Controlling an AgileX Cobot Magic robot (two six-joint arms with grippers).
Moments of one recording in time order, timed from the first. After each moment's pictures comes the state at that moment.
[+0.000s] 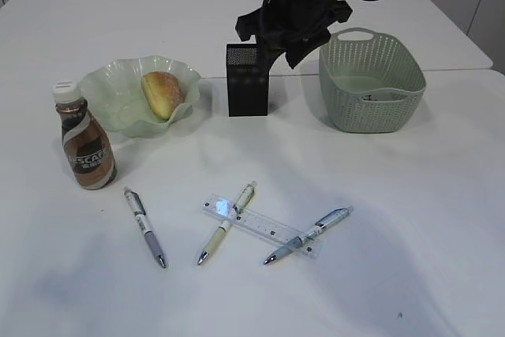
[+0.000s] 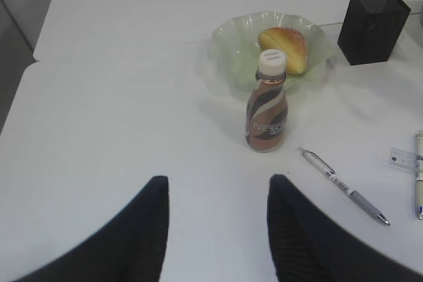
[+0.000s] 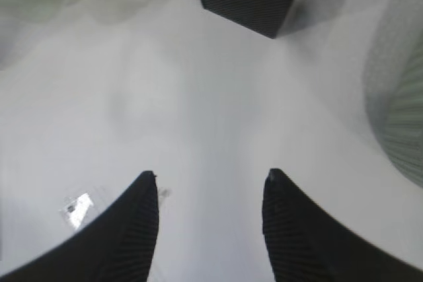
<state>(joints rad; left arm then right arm) -0.20 0.44 -0.74 0.17 0.86 -0.16 0.38 2.21 -2.20 0.08 1.24 -0.03</state>
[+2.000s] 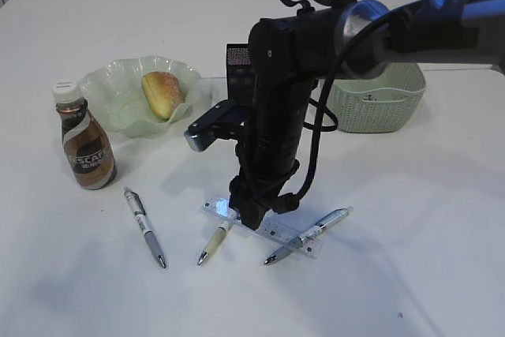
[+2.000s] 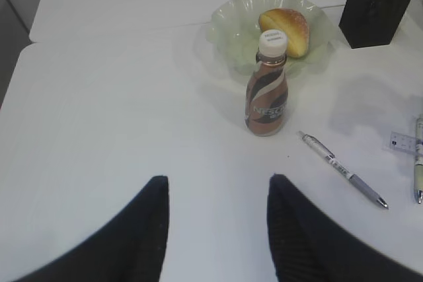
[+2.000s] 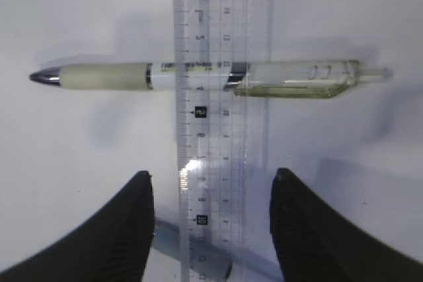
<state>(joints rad) -0.20 0.44 -0.74 0.16 0.90 -0.16 0.54 2.20 -1.69 0.17 1.11 -0.54</state>
